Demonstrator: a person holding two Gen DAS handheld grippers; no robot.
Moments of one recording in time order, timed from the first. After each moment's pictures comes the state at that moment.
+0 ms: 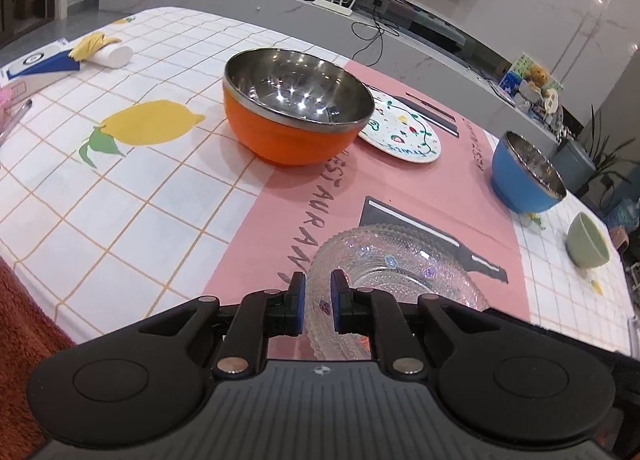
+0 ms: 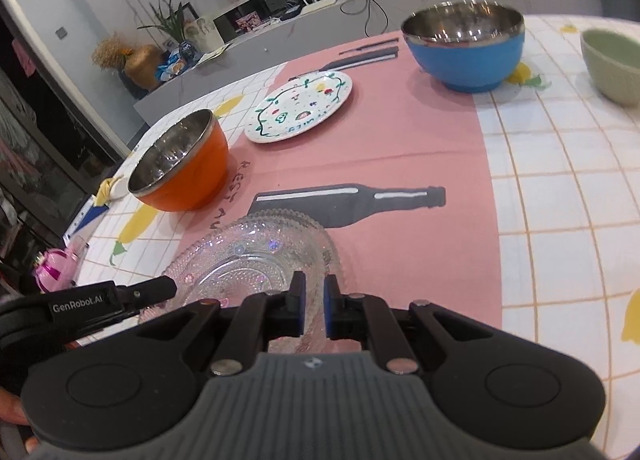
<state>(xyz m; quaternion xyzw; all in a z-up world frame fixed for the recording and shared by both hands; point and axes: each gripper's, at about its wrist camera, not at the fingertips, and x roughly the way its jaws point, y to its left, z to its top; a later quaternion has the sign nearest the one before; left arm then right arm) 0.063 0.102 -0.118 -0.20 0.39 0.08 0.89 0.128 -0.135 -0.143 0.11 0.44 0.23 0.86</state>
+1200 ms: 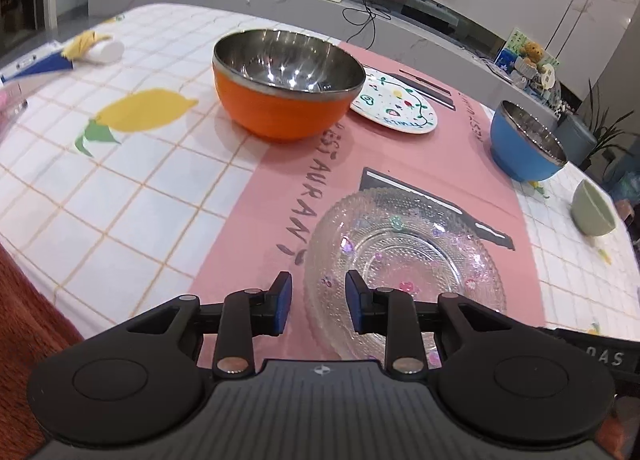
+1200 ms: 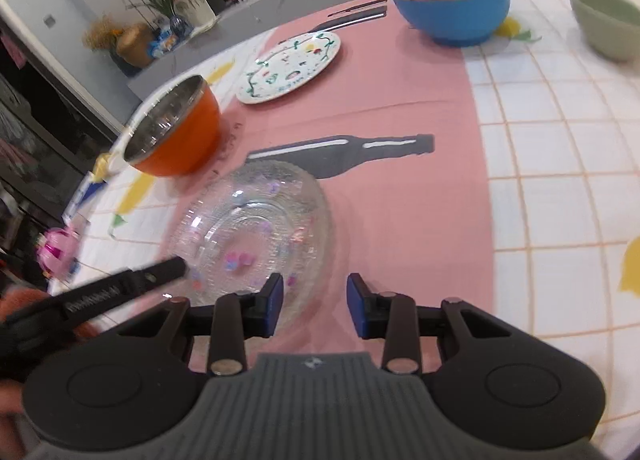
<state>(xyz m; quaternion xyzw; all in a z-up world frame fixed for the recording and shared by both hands) 0.057 0.094 -0.128 -0.18 0.41 0.07 0.89 0.121 -0.143 -0.156 0.14 0.50 0.24 0.82</state>
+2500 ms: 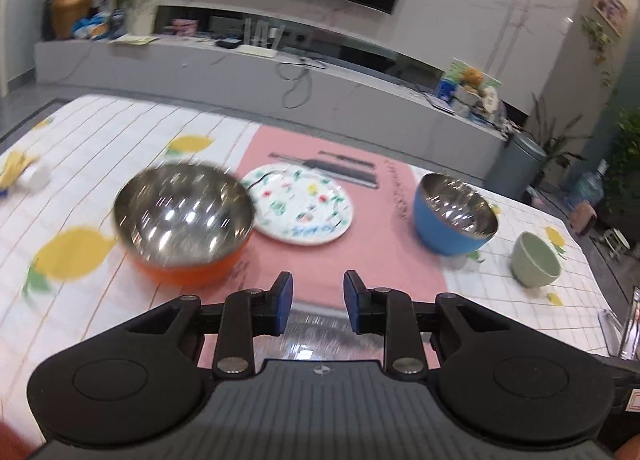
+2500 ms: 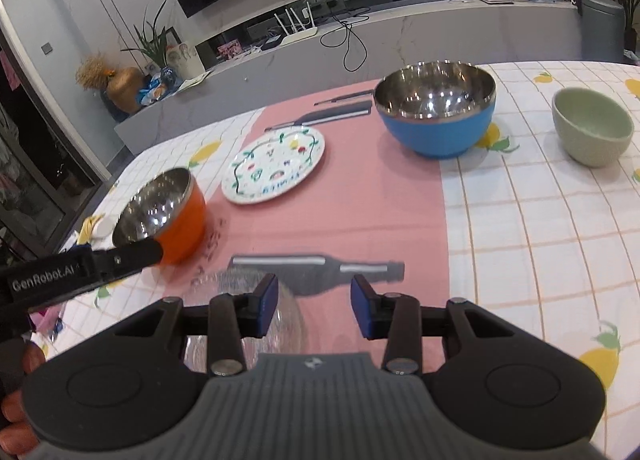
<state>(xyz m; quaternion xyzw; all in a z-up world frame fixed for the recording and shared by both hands) 0.121 0.068 -0.049 -0.13 0.35 0.00 0.93 0.161 -0.154 -0.105 0.12 0.41 0.20 0.88</state>
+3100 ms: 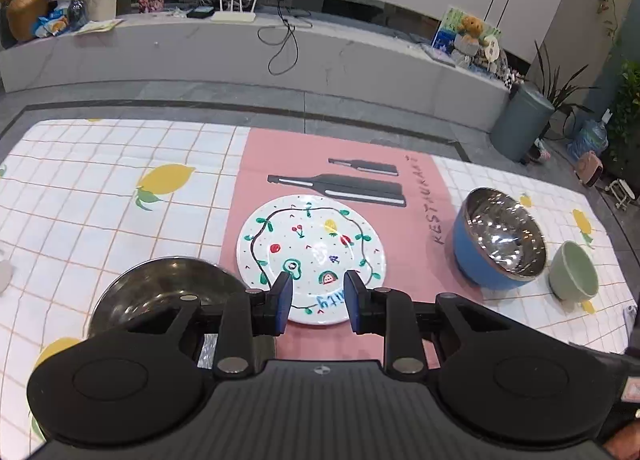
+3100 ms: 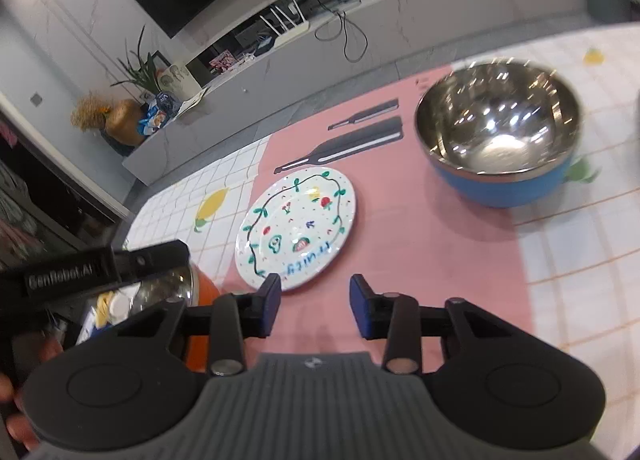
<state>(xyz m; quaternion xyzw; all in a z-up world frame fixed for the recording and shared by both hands) 0.248 0.105 -0.054 -0.09 0.43 -0.03 0.90 0.274 -0.115 -0.125 0.23 0.45 0.20 0.84</state>
